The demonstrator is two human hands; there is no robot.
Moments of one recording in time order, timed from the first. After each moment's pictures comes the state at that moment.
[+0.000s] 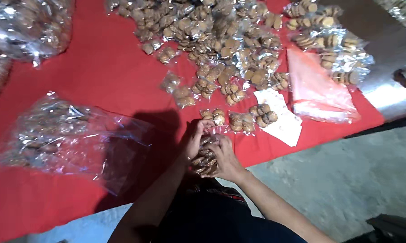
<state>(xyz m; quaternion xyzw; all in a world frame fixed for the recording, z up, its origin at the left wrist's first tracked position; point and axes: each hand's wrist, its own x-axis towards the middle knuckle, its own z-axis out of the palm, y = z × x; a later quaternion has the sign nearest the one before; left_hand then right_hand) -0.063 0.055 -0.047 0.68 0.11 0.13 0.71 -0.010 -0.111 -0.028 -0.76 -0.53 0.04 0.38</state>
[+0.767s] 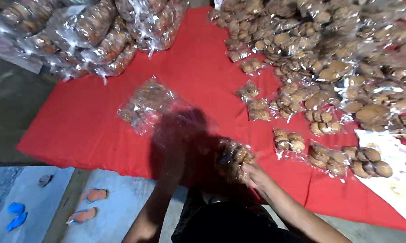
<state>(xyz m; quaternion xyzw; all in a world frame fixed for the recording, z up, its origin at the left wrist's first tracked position) -0.266 0.138 0.065 0.81 0.51 0.02 0.28 -0.075 -0.013 -0.002 -0.41 -0.18 0.58 0.68</state>
